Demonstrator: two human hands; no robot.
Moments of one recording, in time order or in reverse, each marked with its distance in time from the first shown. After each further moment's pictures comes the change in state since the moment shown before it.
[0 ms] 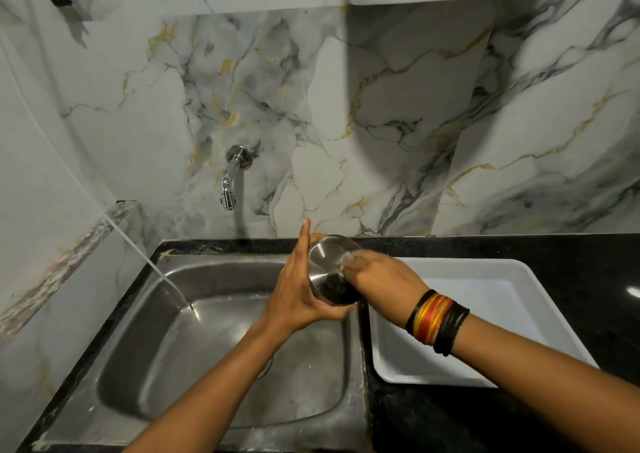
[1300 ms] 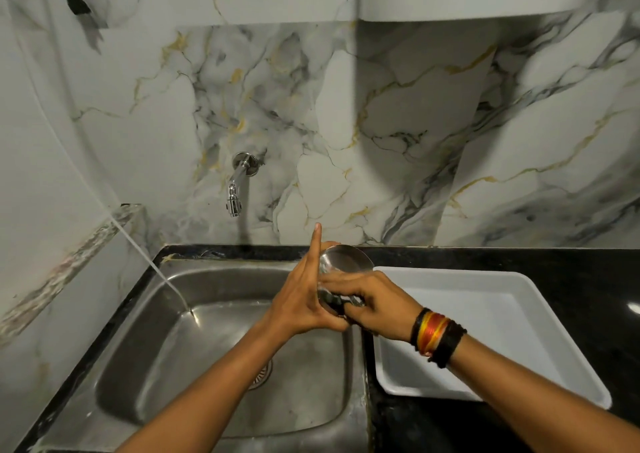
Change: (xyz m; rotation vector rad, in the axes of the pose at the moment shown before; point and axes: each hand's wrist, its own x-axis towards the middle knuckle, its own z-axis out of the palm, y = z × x) left_hand 0.010 -0.010 -0.005 0.014 -0.138 0.089; right_hand -0.002 -0.012 -0.004 0.811 0.024 -0.039
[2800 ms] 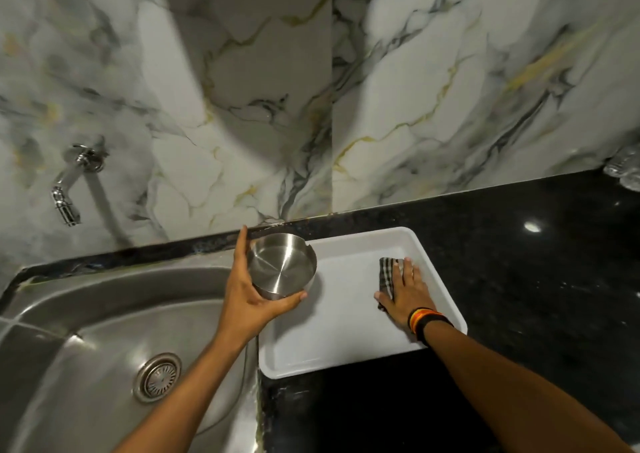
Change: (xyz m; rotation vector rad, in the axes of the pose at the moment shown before) left_hand 0.042 0.067 0.138 -0.308 0.161 -0.250; right_hand -0.227 0.278 -0.030 -0.340 0.056 1.108
